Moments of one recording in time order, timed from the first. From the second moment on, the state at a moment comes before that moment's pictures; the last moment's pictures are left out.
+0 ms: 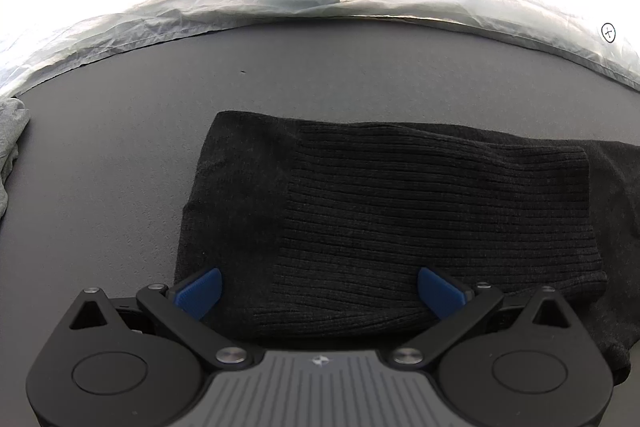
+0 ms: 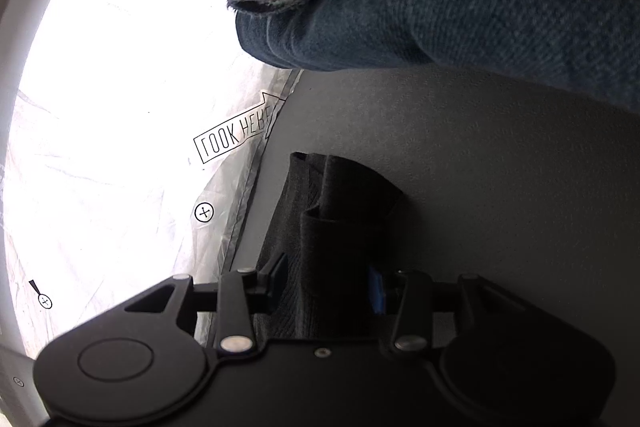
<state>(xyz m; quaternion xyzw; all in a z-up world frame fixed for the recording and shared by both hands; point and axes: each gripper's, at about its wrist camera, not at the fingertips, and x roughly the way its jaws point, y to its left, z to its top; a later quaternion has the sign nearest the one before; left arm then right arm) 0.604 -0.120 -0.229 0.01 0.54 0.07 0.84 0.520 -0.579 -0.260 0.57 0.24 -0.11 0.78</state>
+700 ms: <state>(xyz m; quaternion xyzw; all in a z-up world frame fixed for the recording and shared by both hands) 0.605 -0.111 -0.231 0.00 0.54 0.04 0.84 0.547 -0.488 -0.242 0.65 0.21 0.07 0.73</state>
